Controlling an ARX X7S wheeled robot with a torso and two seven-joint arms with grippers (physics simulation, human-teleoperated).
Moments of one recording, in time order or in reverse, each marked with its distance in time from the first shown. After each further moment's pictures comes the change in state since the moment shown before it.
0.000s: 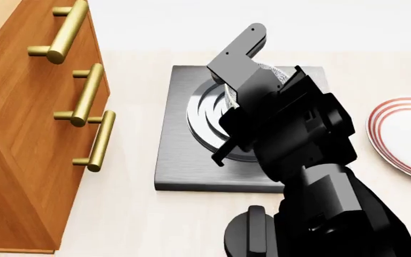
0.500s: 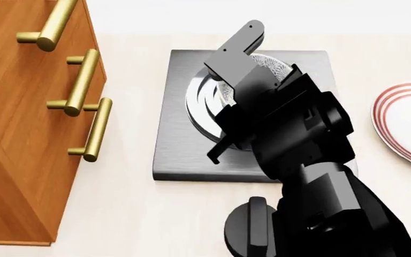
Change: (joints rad) left arm 0.000 0.005 0.005 0.001 0.018 -0.003 0.012; right arm 0.004 -0.005 0.011 -0.004 0.015 0.001 -0.004
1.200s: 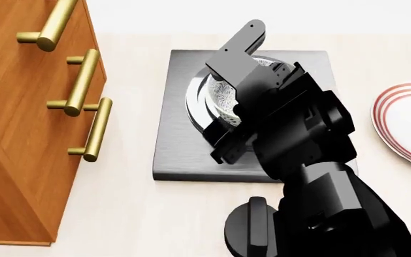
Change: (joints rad) left arm 0.007 0.013 -0.006 -0.001 0.011 0.002 0.005; right arm 0.002 0.003 -0.008 0.003 -0.017 -0.007 0.005
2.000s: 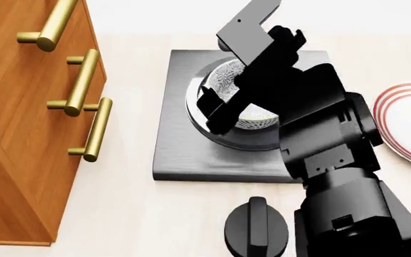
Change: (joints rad) left arm -0.004 0.012 0.003 -0.004 0.000 -0.009 0.009; right arm -0.017 0.058 0.155 -0.007 0.033 -0.316 0.011
